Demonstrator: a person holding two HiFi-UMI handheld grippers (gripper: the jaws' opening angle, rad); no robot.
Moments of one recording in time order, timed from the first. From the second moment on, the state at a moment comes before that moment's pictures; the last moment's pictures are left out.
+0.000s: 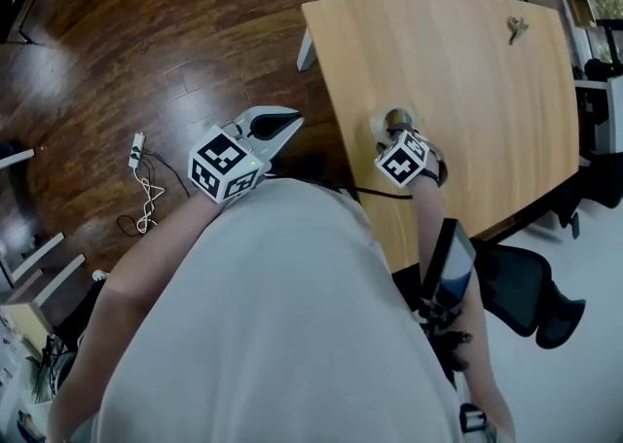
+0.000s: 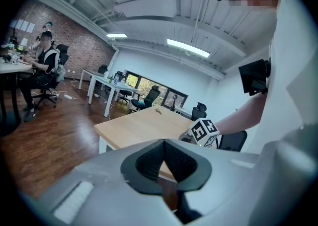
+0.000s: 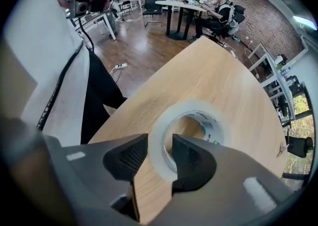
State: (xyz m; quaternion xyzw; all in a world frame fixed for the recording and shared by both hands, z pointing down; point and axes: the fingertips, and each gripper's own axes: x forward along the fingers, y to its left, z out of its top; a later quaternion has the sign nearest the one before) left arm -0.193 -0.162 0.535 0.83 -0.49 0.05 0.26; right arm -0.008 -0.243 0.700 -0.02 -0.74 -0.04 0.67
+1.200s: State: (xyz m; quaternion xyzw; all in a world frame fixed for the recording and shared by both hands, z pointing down) left arm -0.209 -0.176 0.527 0.84 -0.48 0.05 0.24; right arm -0.012 -0.230 0.701 0.02 -0.77 -0.04 0.64
